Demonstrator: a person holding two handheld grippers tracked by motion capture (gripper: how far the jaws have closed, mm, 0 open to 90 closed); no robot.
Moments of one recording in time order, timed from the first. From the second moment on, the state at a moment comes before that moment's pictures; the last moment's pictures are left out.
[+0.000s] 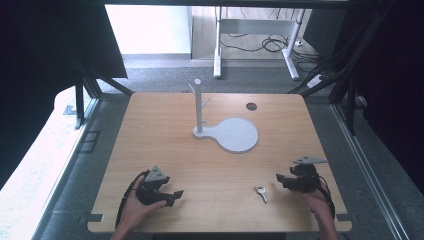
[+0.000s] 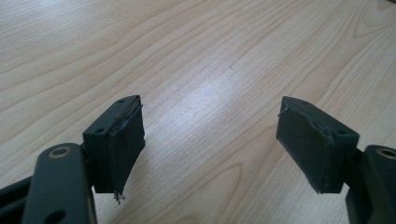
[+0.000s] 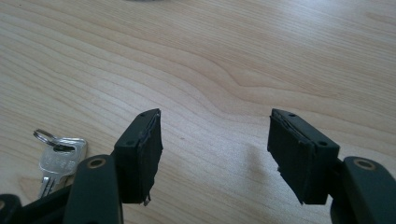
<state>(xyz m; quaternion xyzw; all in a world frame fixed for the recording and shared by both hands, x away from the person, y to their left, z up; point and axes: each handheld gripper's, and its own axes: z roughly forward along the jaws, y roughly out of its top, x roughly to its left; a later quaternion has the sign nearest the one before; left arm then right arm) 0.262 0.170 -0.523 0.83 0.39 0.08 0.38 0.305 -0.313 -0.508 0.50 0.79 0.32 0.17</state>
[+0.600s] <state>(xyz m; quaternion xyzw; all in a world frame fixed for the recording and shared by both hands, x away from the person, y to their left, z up) 0.262 0.165 -0.526 0.84 0.39 0.08 0.38 0.307 -0.303 -0.488 0.46 0.81 0.32 0.16</state>
